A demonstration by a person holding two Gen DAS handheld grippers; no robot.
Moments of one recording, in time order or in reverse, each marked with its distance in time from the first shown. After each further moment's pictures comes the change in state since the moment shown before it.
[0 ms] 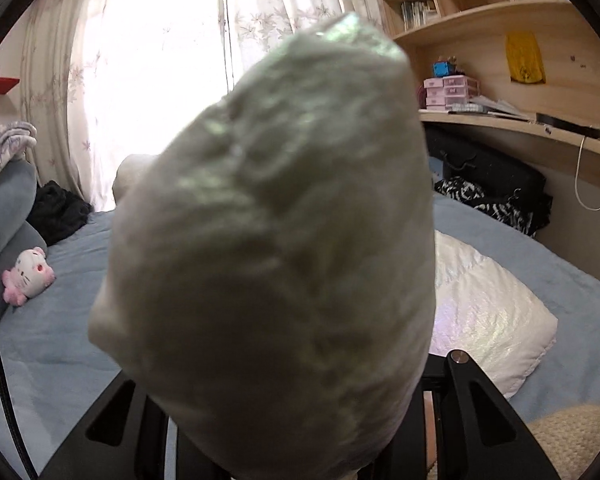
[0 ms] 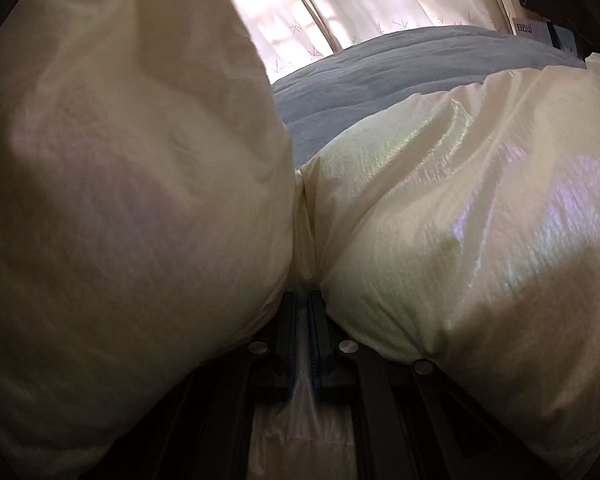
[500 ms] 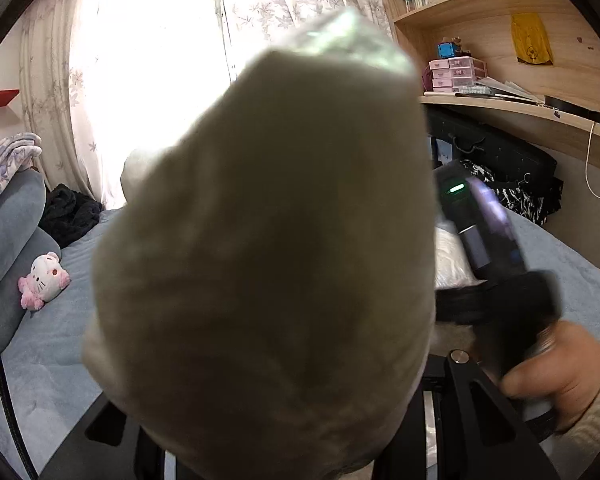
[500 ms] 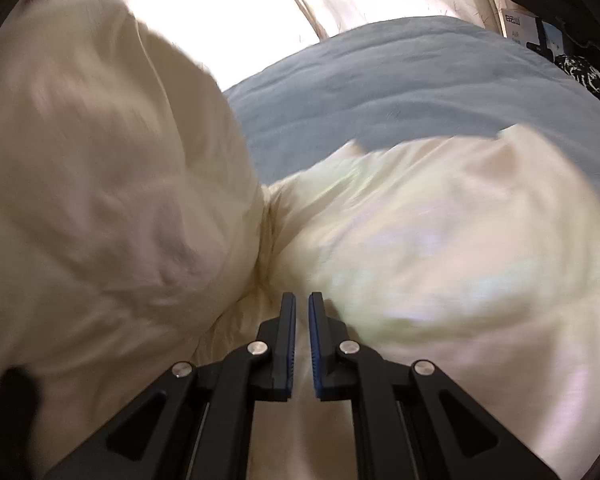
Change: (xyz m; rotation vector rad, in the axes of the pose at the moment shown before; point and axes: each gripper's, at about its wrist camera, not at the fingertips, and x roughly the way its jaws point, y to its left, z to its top) left arm -0.029 -0.006 0.003 0.027 0.066 0.051; right arm -0.114 -0.039 0.040 0.018 0.125 -0.006
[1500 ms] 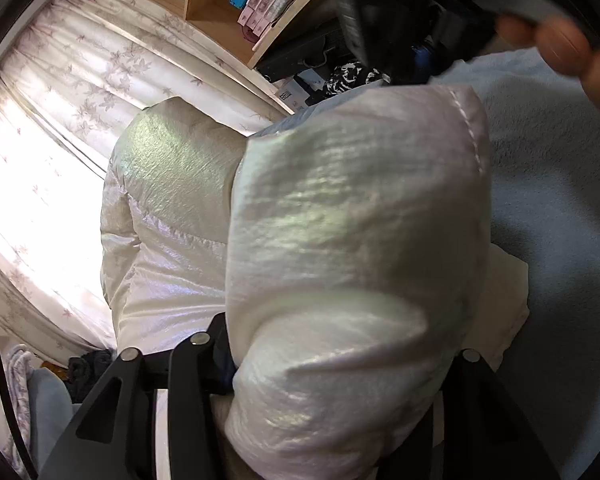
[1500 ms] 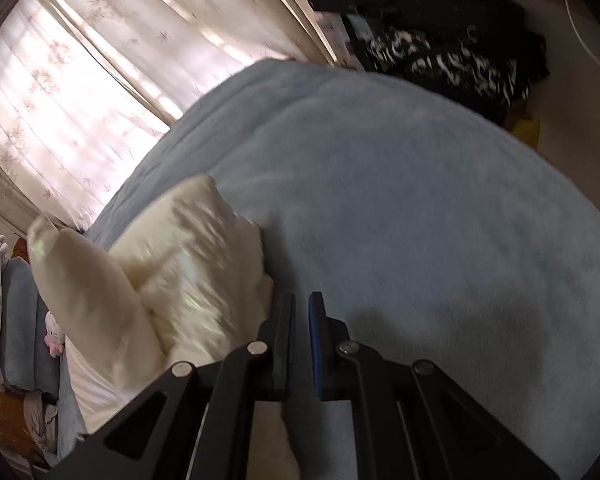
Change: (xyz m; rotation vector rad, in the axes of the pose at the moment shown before) left arm 0.033 -0.271 -0.088 0.718 0.034 0.002; right arm -0.150 -0.217 -0.016 0.378 -0.157 -0.248
